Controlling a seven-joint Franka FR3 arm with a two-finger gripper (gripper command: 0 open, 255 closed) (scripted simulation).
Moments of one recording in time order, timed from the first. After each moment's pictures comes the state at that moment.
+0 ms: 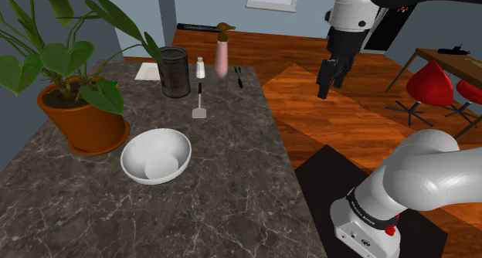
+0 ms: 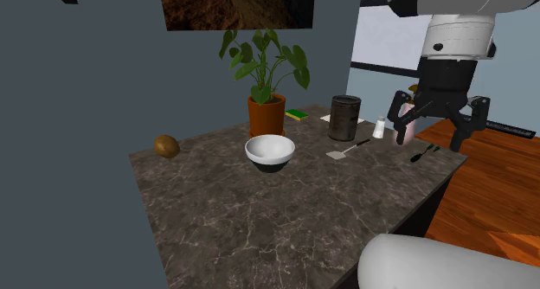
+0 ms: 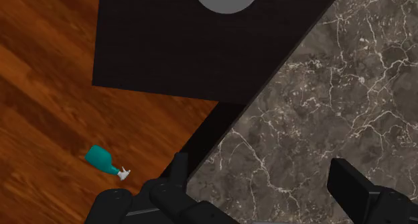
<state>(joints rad) 0.02 -0.80 0.06 -2.44 0.03 1.48 -0.03</state>
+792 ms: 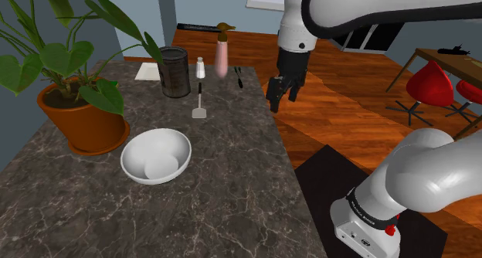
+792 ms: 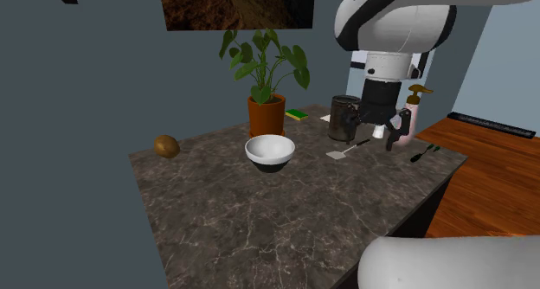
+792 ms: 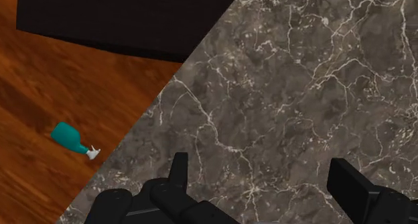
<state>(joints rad) 0.08 -0.55 0.20 -2.42 0.15 1.75 0.10</state>
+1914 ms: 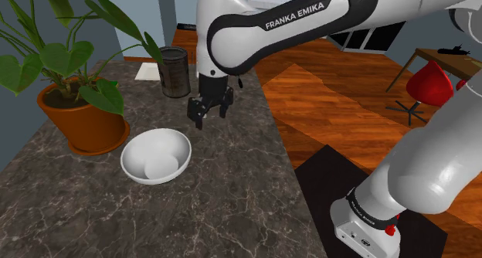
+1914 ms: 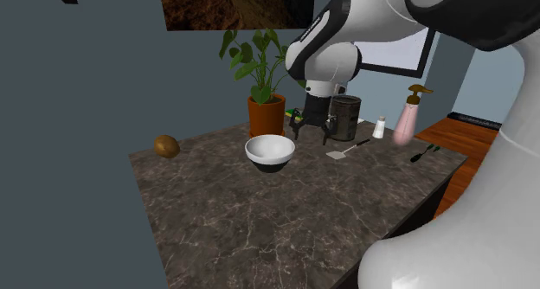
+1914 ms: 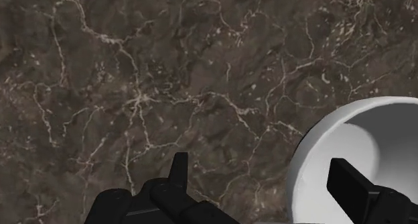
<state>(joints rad) 0.14 0.02 0.39 -2.10 0.12 2.09 0.34</state>
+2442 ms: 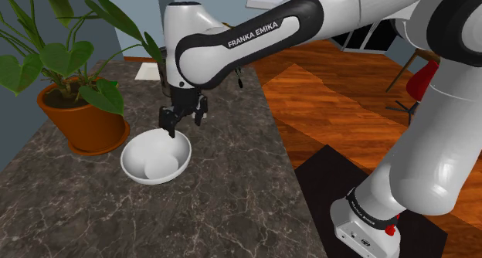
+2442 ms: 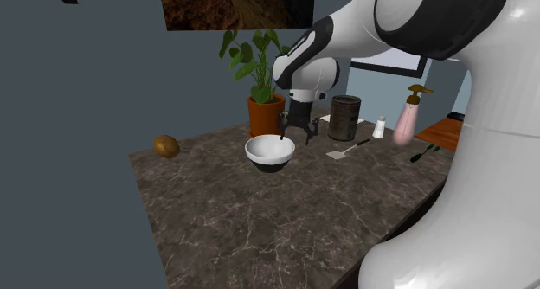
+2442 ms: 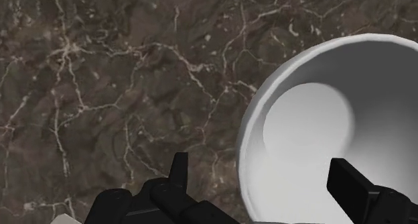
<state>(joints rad) 0.20 0.25 0.41 -1.91 0.02 2.16 0.44</state>
